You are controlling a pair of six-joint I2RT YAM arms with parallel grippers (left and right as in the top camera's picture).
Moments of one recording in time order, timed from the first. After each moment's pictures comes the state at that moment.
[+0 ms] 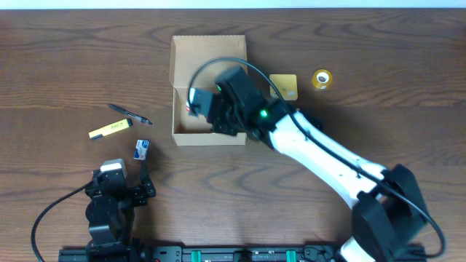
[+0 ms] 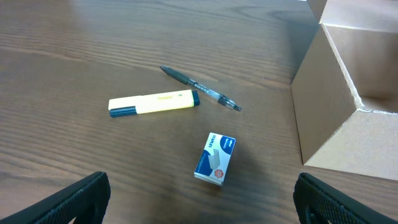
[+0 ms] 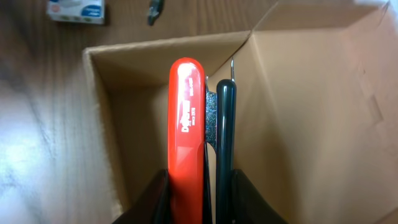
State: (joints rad) left arm 0.09 0.01 0.15 -0.58 -0.04 -0.06; right arm 0.72 1.78 1.38 -0.47 -0.16 -0.64
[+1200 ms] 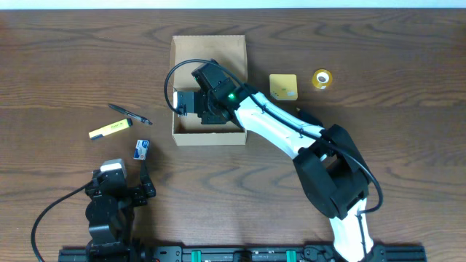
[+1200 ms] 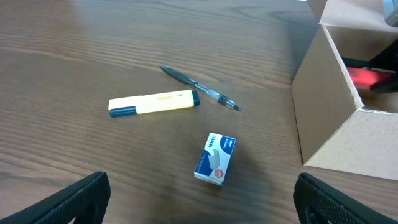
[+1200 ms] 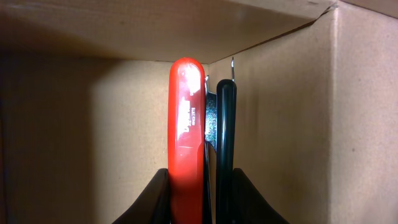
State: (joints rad) left arm 0.09 0.01 0.15 -0.58 -0.04 -0.06; right arm 0.72 2.13 1.60 -0.47 -0.07 -0.89
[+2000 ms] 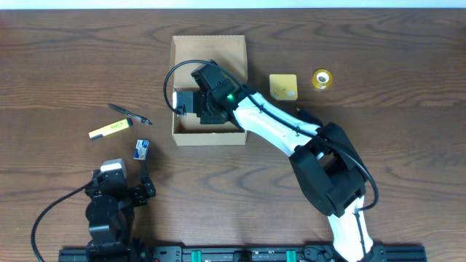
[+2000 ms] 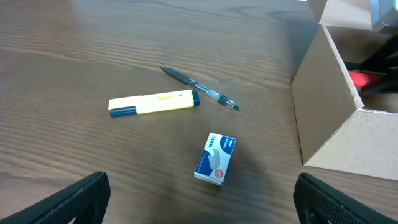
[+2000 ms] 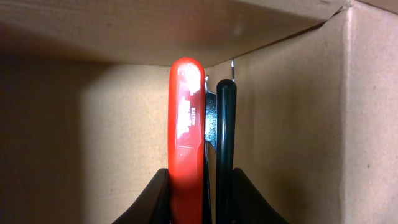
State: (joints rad) left arm 0.09 0.01 0.15 -0.58 -0.04 -0.06; right arm 0.72 2.15 1.60 -0.43 -0.08 -0.89
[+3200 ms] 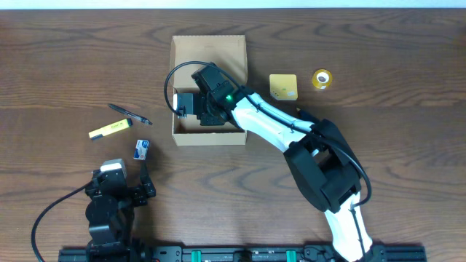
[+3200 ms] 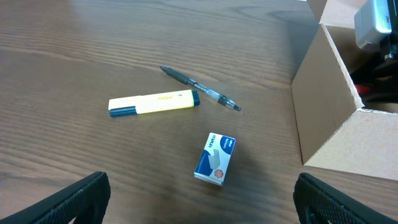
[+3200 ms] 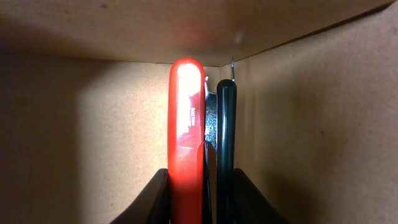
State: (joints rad) left arm 0.09 0.01 0.15 -0.58 -0.04 -0.06; right arm 0.71 2.19 1.60 -0.41 -0.10 -0.89
